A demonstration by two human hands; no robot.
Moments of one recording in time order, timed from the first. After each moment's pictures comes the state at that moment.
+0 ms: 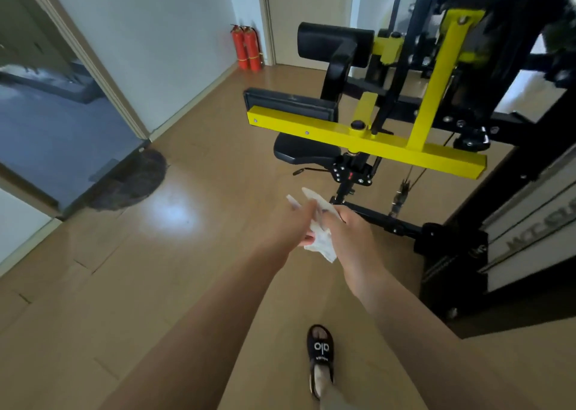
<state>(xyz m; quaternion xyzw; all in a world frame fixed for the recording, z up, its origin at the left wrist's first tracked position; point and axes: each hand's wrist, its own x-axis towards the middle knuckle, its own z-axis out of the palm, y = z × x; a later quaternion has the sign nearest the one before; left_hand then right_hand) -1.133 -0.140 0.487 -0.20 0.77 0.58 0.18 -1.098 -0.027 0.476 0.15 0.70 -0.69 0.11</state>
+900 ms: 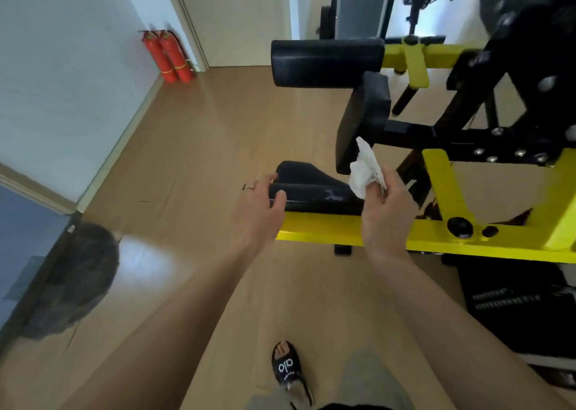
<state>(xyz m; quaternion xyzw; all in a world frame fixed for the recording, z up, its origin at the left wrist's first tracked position) -1.637 -0.319 0.431 0.06 0.93 0.36 0.05 -1.567 -0.136 0.425 0.29 0.79 -0.46 -0.28</state>
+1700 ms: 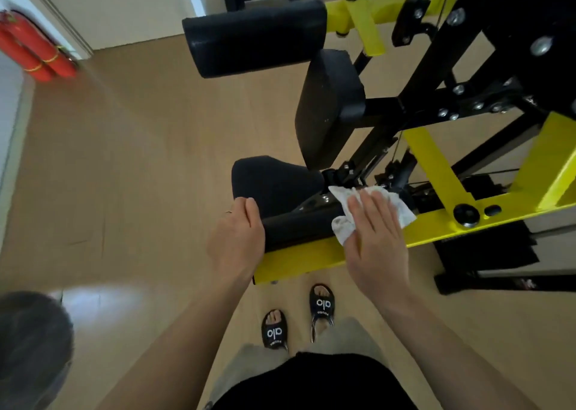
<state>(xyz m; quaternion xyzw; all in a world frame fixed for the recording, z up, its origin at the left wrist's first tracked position) -1.742 -0.318 0.375 0.10 0.96 0.22 0.12 -1.581 -0.151 0.353 0.27 0.95 -0.14 -0.12</state>
